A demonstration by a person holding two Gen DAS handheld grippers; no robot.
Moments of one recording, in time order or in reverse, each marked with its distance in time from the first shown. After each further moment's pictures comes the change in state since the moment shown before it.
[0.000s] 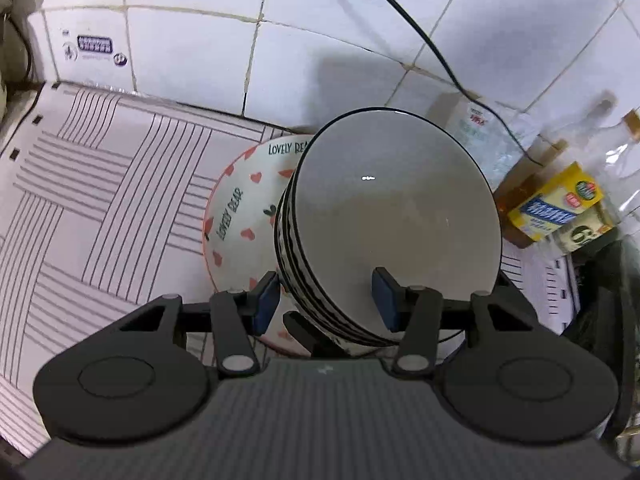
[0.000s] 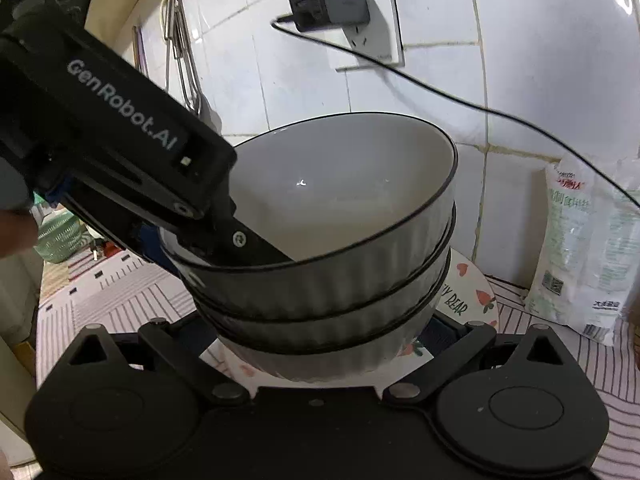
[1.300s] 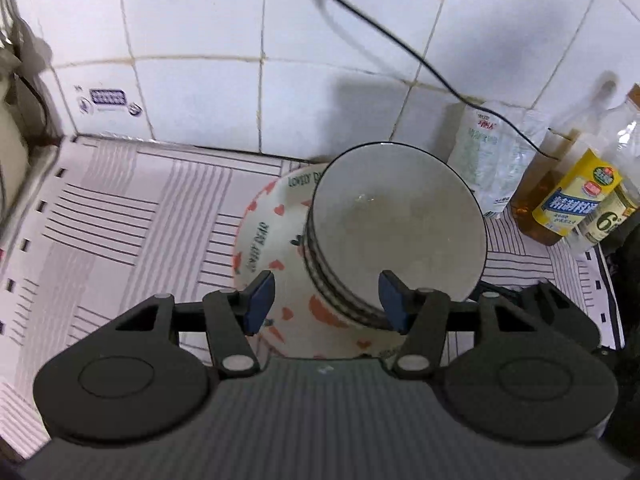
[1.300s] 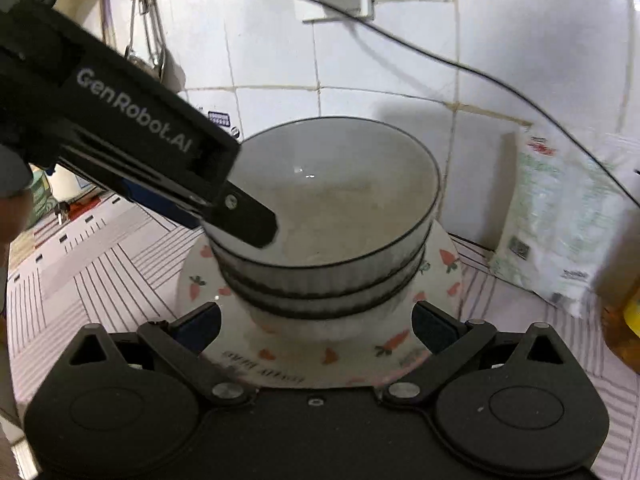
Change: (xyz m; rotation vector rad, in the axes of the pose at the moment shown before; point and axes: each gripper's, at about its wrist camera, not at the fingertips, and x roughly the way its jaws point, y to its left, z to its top) left arm -0.020 -0.001 -0.003 0.107 -0.096 0.100; right arm 0.011 0.027 0.002 0.021 0.136 -0.135
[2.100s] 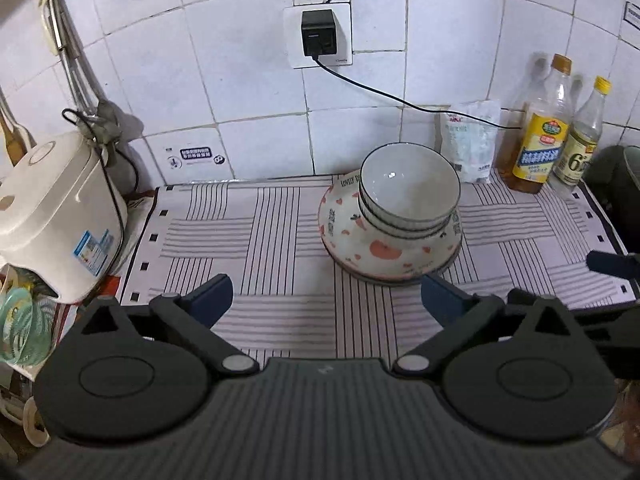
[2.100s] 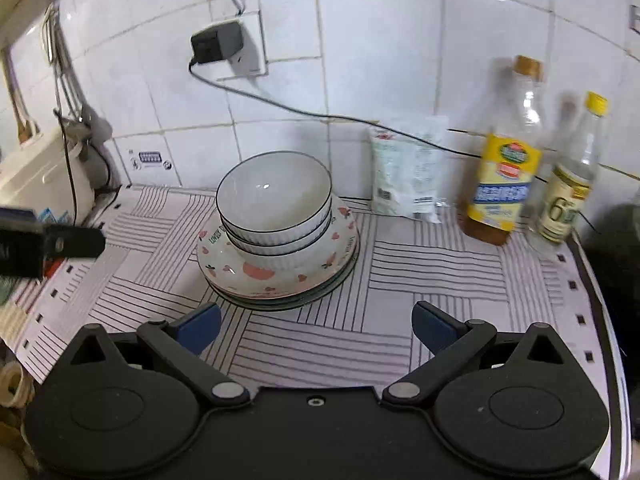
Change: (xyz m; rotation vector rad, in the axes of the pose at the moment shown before) left arm -0.166 0.023 -0.061 0.198 -0.111 0.109; right arm -0.160 0.065 0.000 0.288 0.049 -0.341
